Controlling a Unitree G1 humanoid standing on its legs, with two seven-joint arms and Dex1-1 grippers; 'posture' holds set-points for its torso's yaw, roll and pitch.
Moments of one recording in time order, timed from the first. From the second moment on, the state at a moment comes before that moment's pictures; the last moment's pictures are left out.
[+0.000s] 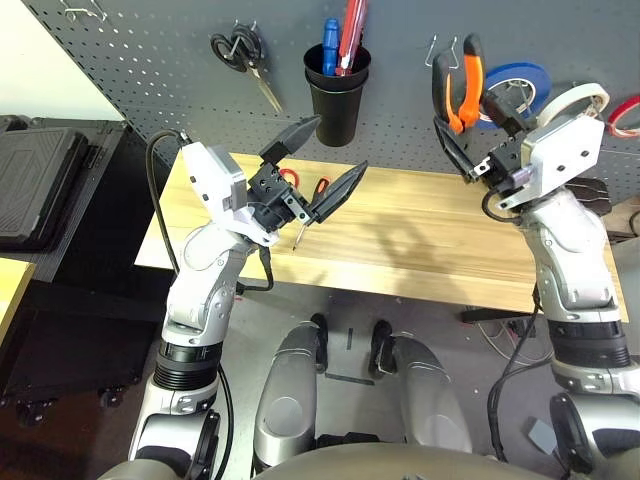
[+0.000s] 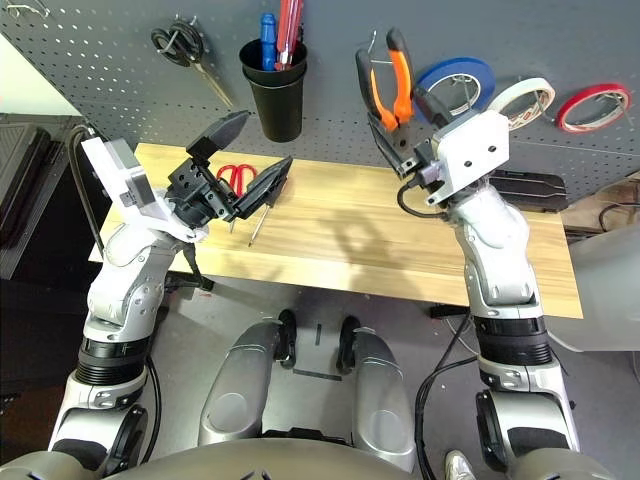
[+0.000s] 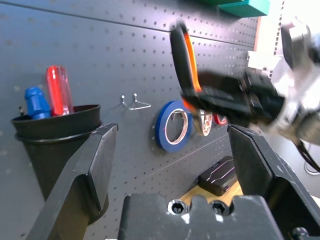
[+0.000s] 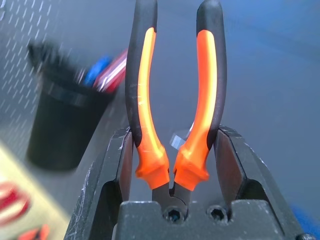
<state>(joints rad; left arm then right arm) -0.34 0.26 -0.02 -0.30 -0.43 0.06 -0.69 -0.50 -0.34 -0.09 -0.14 0.13 -0.10 0.37</state>
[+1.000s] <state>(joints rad) -0.36 0.28 -0.04 -0.26 -0.43 0.06 -0.69 -1.01 -0.19 -0.10 0.67 0.13 -0.41 0.21</state>
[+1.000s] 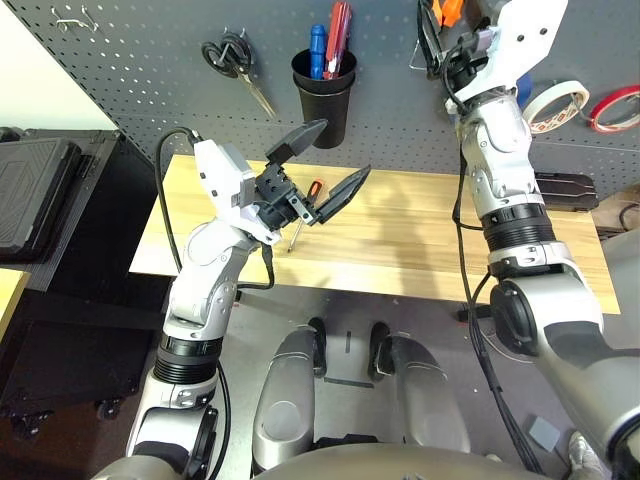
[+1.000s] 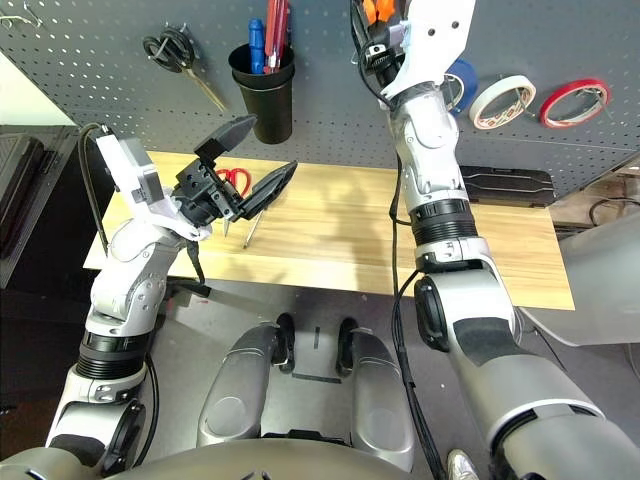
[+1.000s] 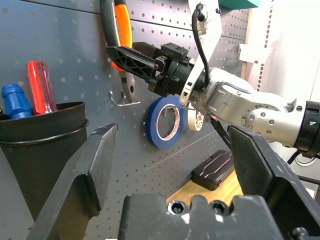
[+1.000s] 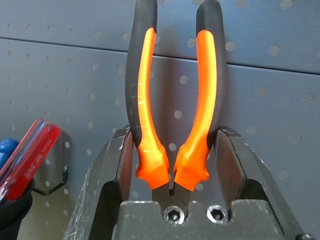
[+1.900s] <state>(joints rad) -0.36 0.28 -0.04 -0.26 -0.40 0.04 -0.68 -1.06 -0.18 -0.10 0.92 0.10 -0.54 0.15</state>
